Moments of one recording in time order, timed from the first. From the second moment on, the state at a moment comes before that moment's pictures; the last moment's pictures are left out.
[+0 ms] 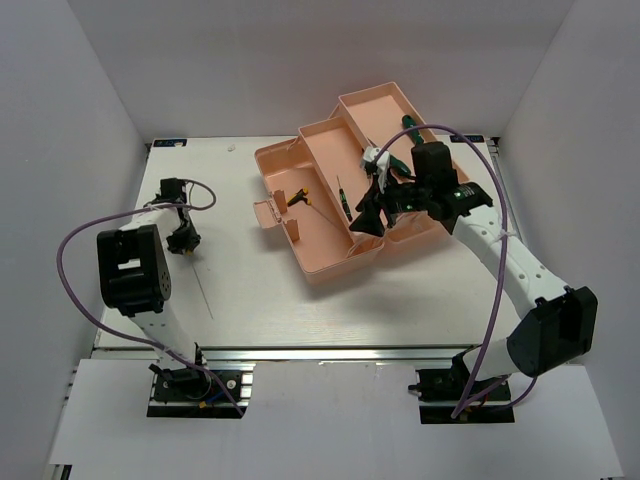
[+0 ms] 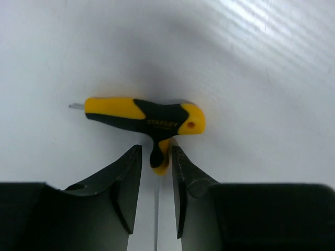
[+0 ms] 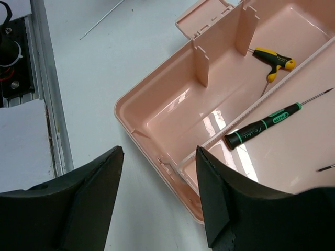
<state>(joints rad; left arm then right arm) 0.14 1.81 1.13 -0.50 -0.25 -0.27 0.44 1.41 1.32 -0.55 -0.82 -0.39</state>
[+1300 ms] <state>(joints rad) -0.32 1.86 1.47 -0.13 0.35 -0.84 0.09 1.23 1.31 -0.33 -0.63 -0.07</state>
